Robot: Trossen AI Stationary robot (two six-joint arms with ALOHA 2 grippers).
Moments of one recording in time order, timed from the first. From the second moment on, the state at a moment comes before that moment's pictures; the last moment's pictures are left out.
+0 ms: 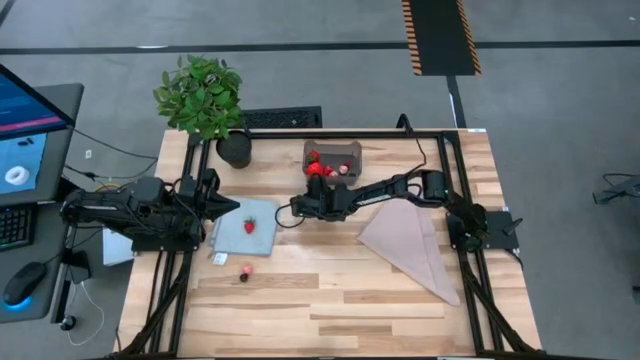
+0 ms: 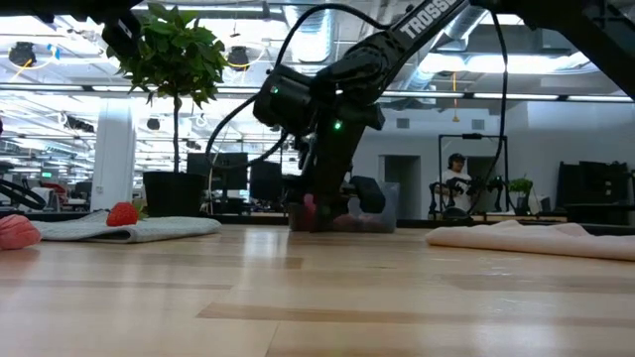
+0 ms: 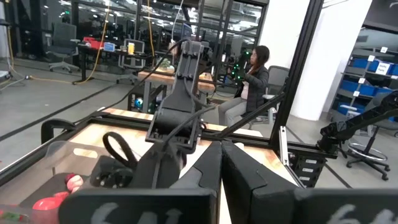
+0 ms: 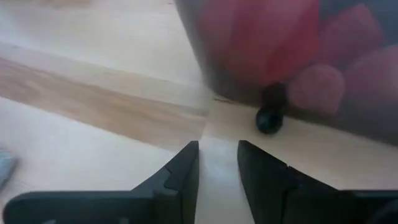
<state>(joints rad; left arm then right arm) -0.09 0.23 0.38 -0.06 -0.06 -0.18 -0.04 2.30 1.57 -0.42 0.63 1.05</state>
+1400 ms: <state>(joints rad) -0.09 0.23 0.38 -0.10 -0.07 -0.20 -0.03 2.31 1.57 -0.52 0.68 1.12</state>
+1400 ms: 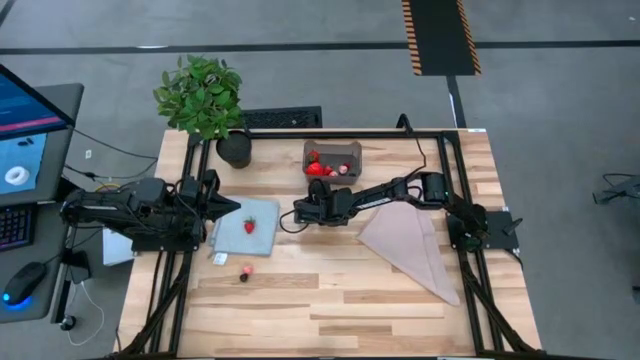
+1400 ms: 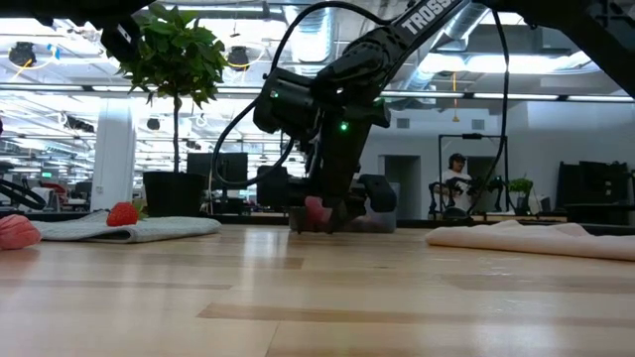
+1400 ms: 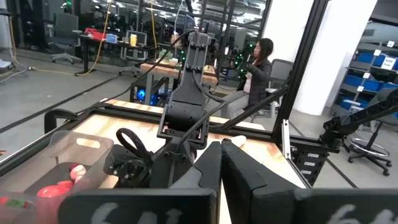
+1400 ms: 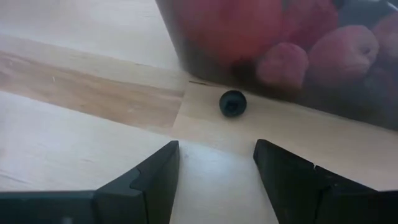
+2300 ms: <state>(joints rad) -0.09 0.23 0.38 -0.11 -0.07 -0.20 -0.06 2.31 1.57 -0.48 0.70 1.09</state>
